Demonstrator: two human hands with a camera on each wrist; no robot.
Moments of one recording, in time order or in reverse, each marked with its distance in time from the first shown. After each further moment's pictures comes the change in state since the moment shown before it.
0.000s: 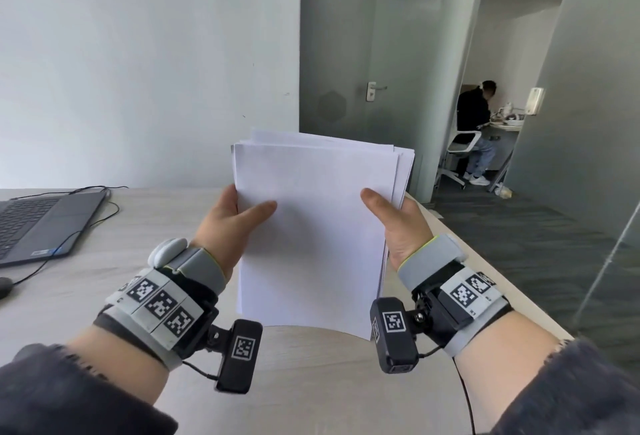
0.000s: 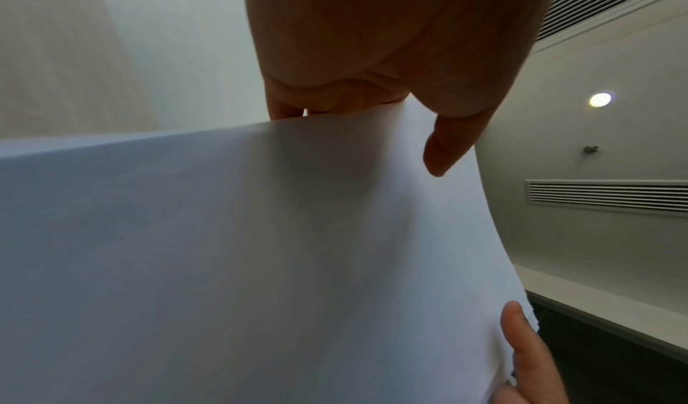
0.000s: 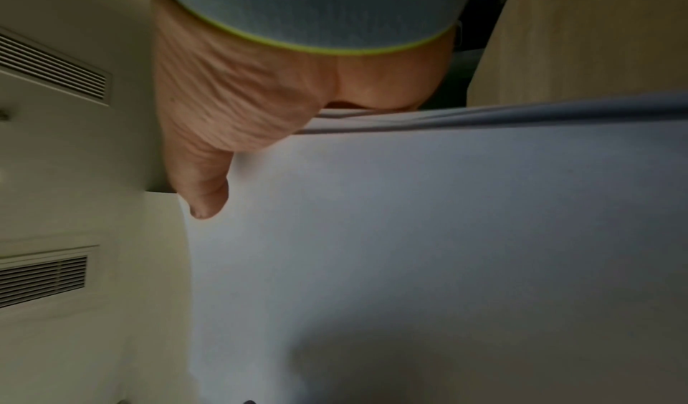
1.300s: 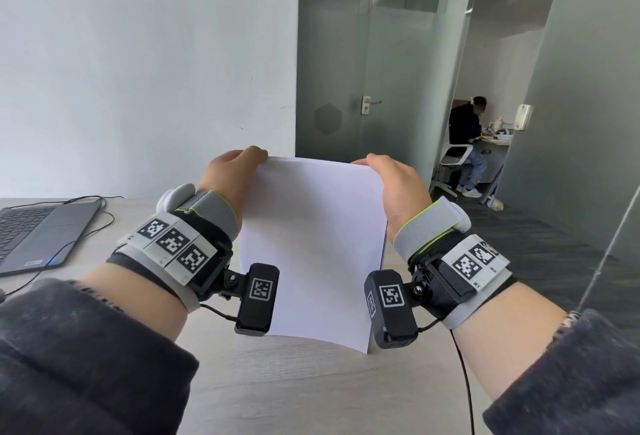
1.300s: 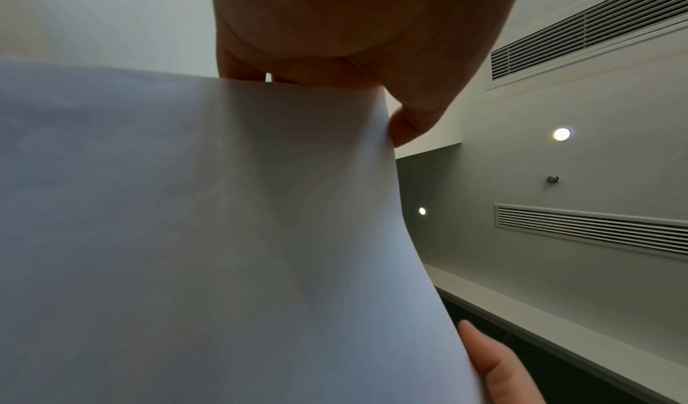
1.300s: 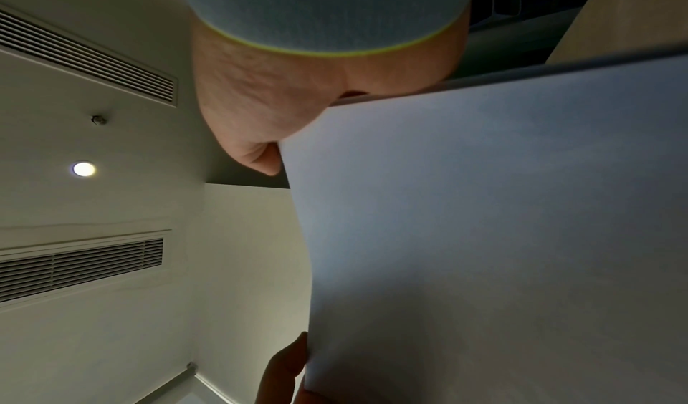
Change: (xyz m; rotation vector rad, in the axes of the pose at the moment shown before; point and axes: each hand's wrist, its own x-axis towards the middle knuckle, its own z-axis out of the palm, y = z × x) left_hand 0.043 0.071 0.025 0.183 0.242 -0.109; right_hand 0.019 -0.063 0.022 -0.194 0.025 -0.028
